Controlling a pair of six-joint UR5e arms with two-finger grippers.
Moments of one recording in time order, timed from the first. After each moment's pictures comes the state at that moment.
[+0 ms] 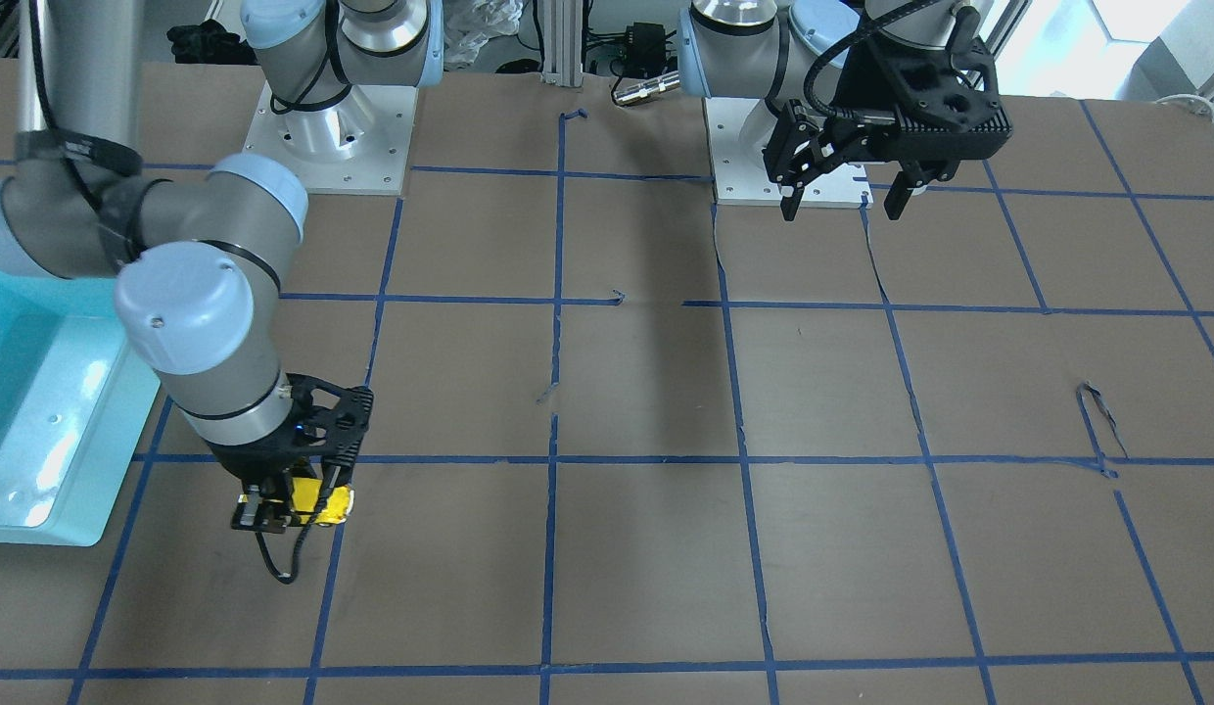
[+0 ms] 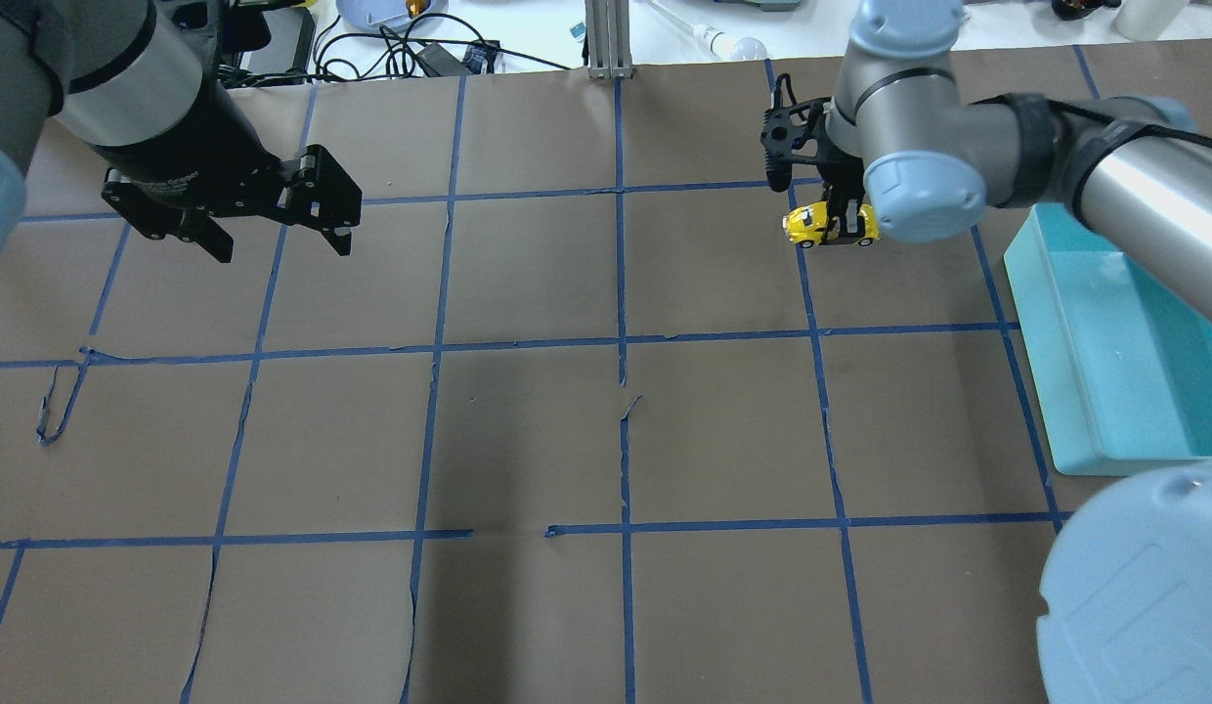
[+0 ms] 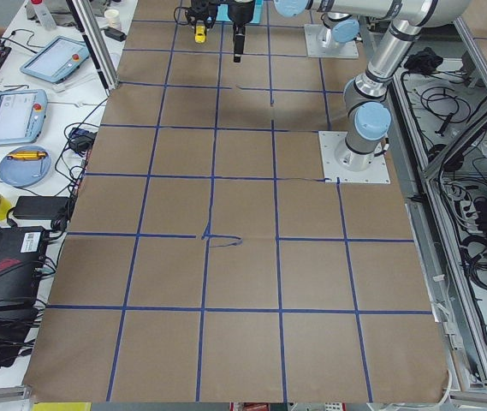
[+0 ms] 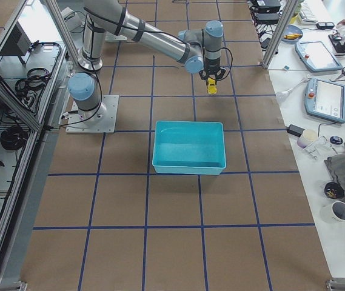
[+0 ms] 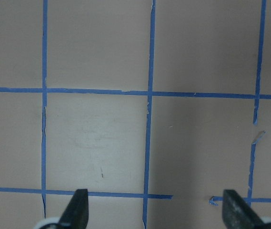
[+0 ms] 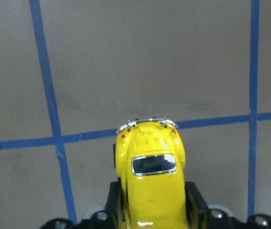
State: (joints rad) left arm -1.58 -1.46 -1.61 -1.56 1.59 -0.04; right arm 1.55 -1.20 1.63 -2.10 -1.63 -1.49
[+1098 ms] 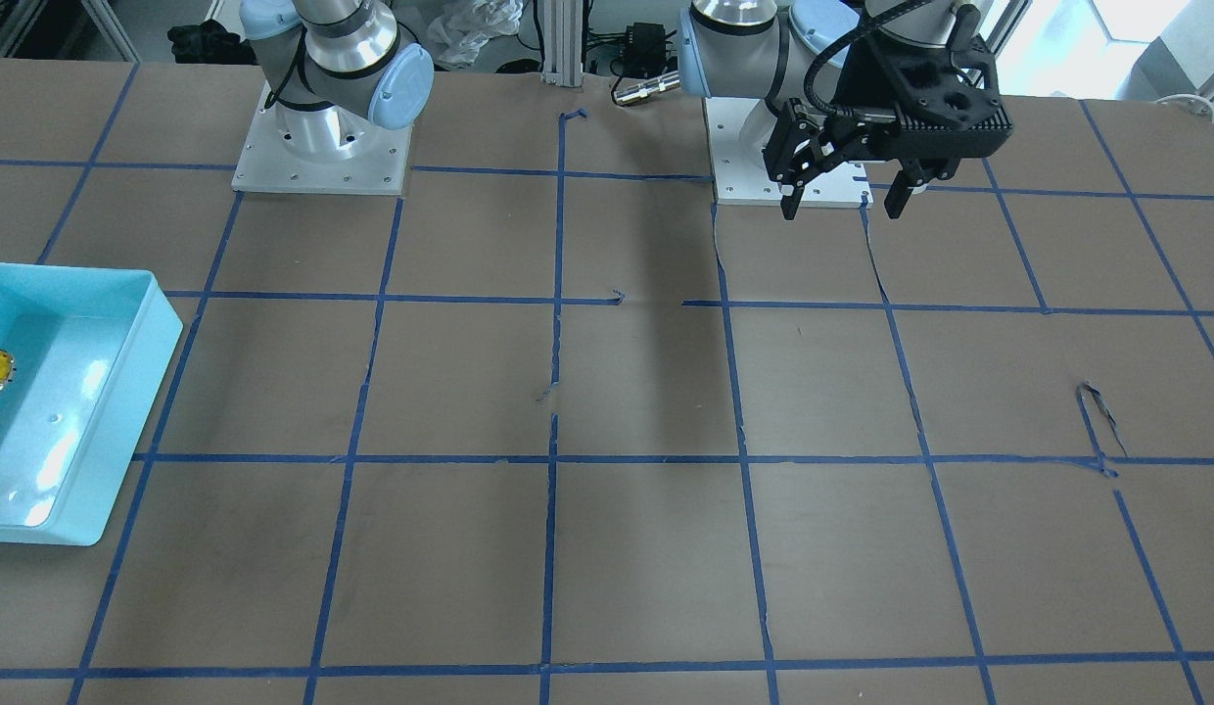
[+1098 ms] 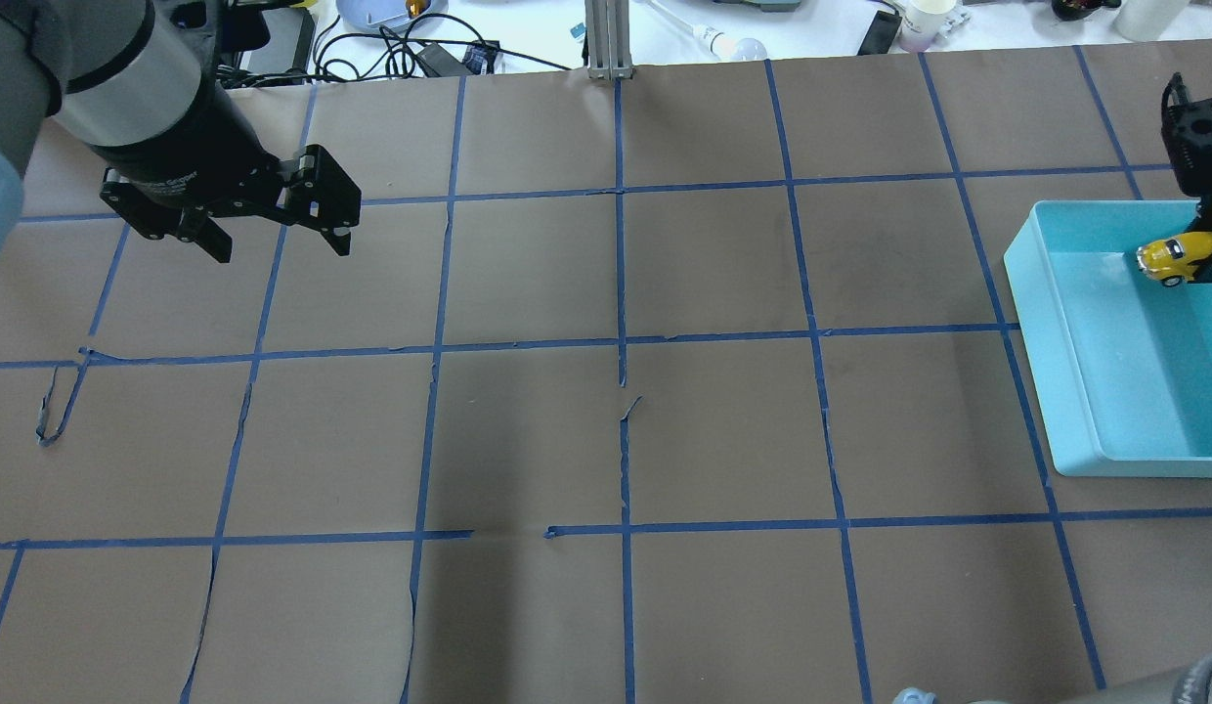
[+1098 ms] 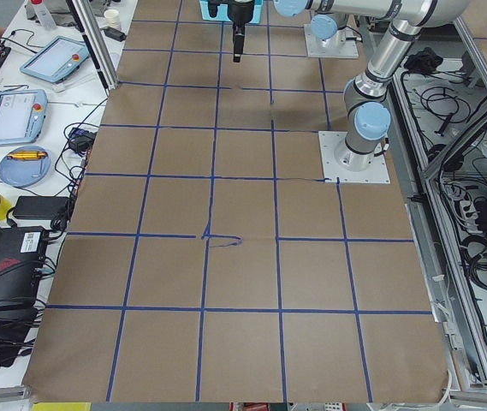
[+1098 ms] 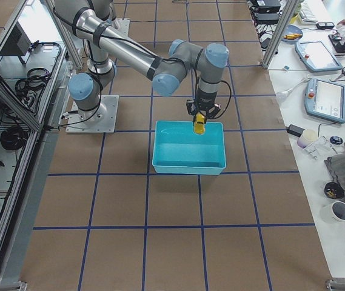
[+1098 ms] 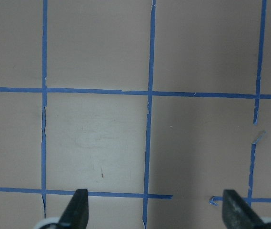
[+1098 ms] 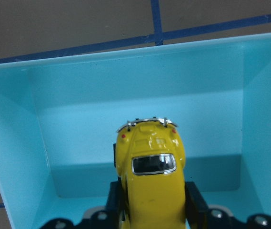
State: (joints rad) left arm -1.58 -1.46 -1.61 -1.56 1.59 -0.04; right arm 1.02 -1.34 1.68 -1.93 -1.73 -1.98
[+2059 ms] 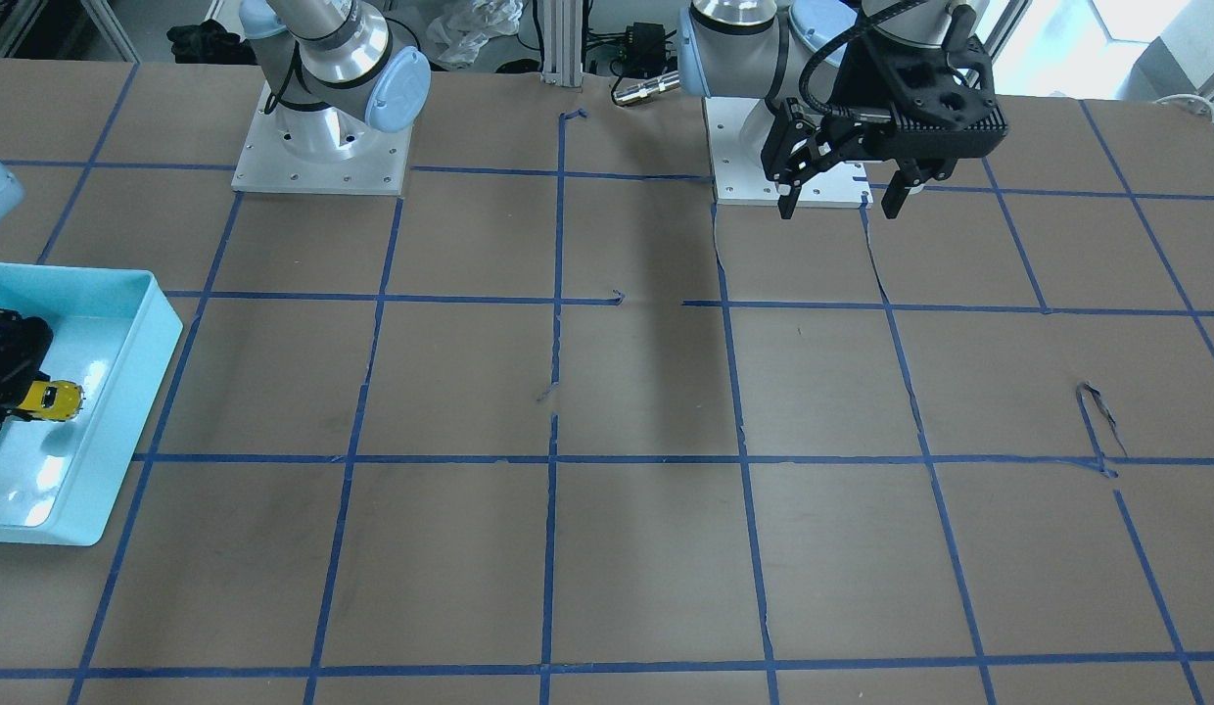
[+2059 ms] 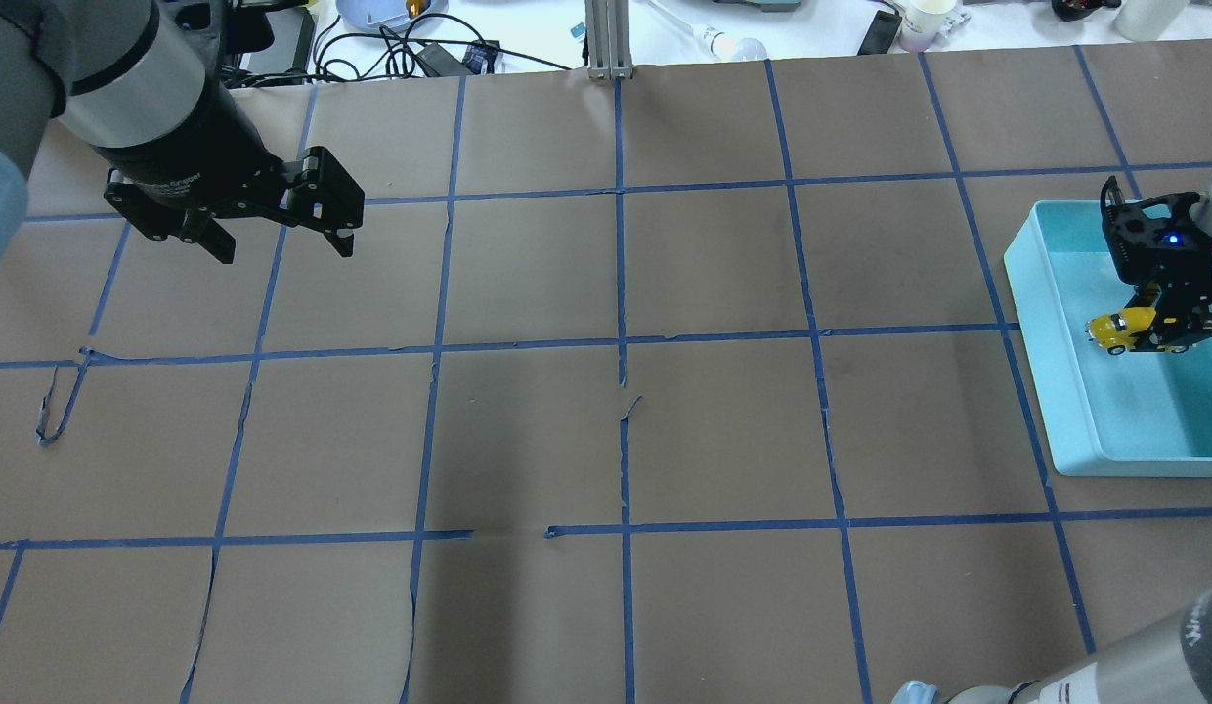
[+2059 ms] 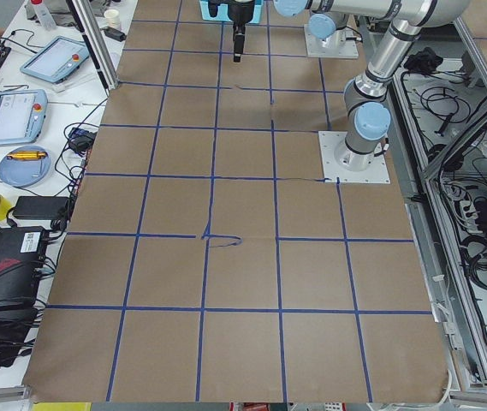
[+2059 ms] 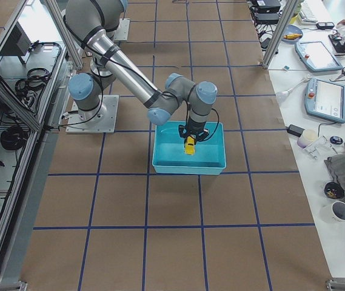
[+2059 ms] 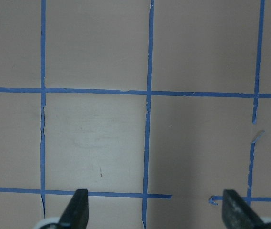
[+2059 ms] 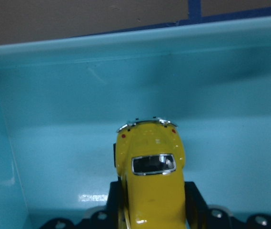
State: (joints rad) left arm -1.58 -1.46 -1.61 -1.56 1.59 -0.04; right arm 1.00 -1.23 1.82 -2.11 -1.73 -2.02
